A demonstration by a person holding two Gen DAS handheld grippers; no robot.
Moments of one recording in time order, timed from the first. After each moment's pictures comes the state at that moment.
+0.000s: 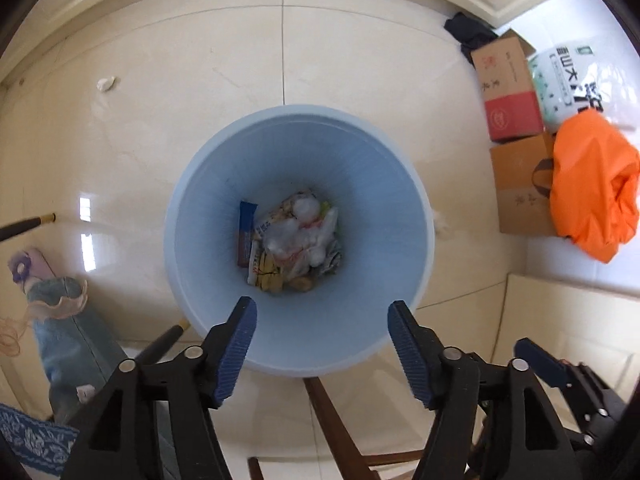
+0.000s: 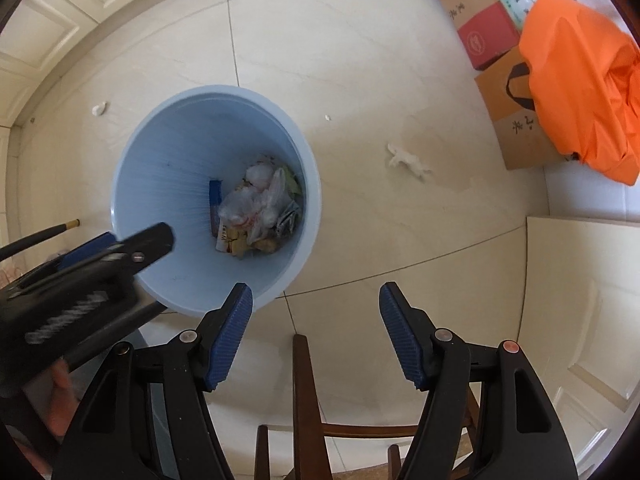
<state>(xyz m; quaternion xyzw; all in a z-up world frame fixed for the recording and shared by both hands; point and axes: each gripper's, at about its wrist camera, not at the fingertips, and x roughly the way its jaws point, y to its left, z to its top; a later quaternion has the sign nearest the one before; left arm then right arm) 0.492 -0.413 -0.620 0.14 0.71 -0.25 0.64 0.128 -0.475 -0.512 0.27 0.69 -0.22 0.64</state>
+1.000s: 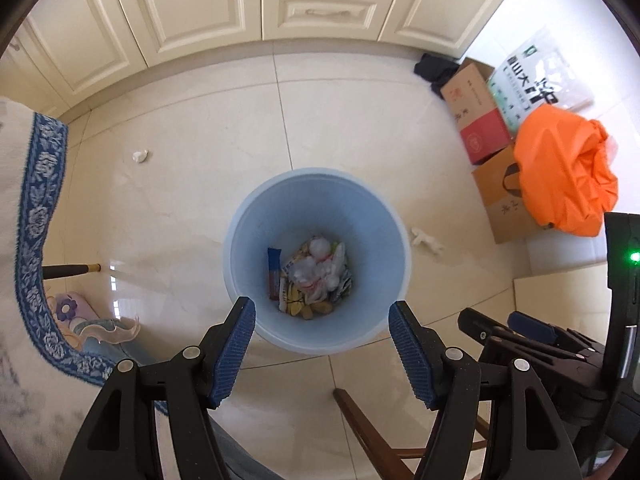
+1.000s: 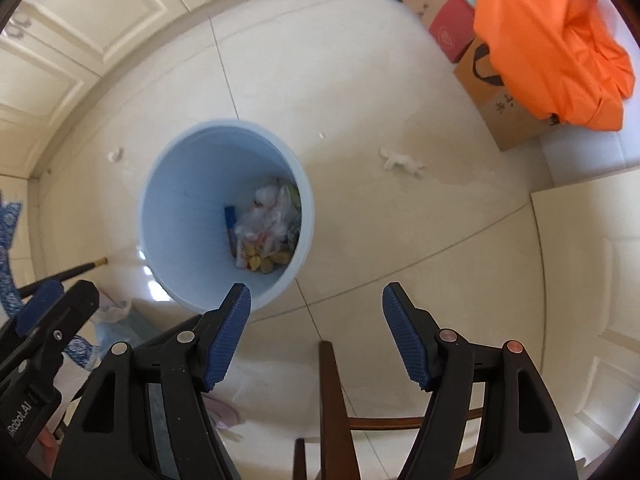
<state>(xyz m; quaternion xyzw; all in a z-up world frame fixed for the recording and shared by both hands) 0.409 -0.357 -0.486 0.18 0.60 -0.30 0.72 0.086 -0.477 -0.470 0.34 0.62 -0.24 0.67</state>
